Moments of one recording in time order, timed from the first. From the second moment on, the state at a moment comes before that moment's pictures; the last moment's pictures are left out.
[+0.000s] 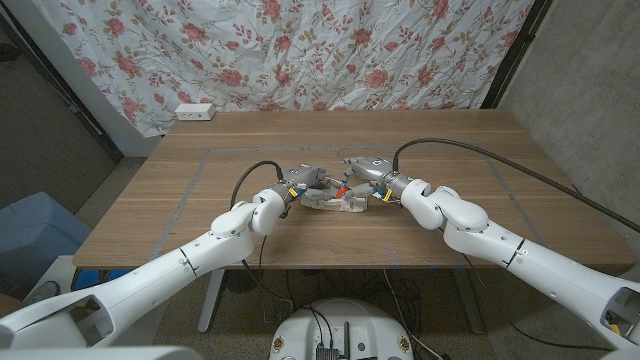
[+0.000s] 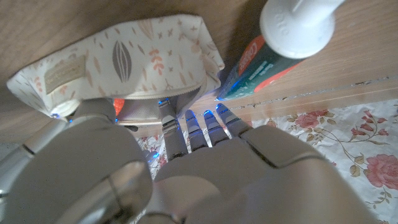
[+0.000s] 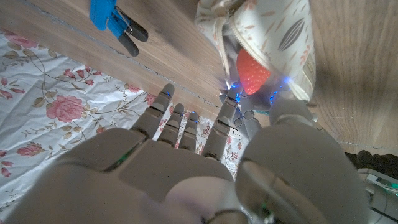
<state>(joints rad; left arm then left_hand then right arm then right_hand) 0.78 0.73 0.80 -1.83 0.61 0.35 0.02 0.61 -0.06 0.26 -0.14 0.18 0.70 -0.07 0.18 0.18 0.22 -0.06 0.18 0.17 0.09 -0.02 0.17 0.17 0.07 -0.01 0.18 0.17 -0.77 -0.76 -0.78 -1.85 -0.81 -0.13 0.07 0.74 -0.09 0.35 -0.17 0.19 0.77 -0.21 0.45 0.24 0.18 -0.04 0.20 0.20 0.13 0.01 0.25 0.25 0.38 0.03 0.19 0.17</state>
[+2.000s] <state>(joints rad) 0.77 0.72 0.81 -1.81 0.60 0.35 0.01 0.61 -0.06 0.27 -0.15 0.18 0.70 -0.07 0.18 0.18 0.22 -0.06 0.18 0.17 0.09 -0.02 0.17 0.17 0.07 -0.01 0.18 0.17 -0.71 -0.71 -0.83 -1.80 -0.78 -0.21 0.14 0.73 -0.08 0.34 -0.16 0.19 0.74 -0.19 0.46 0.24 0.18 -0.04 0.20 0.20 0.13 0.02 0.25 0.26 0.38 0.03 0.19 0.17</state>
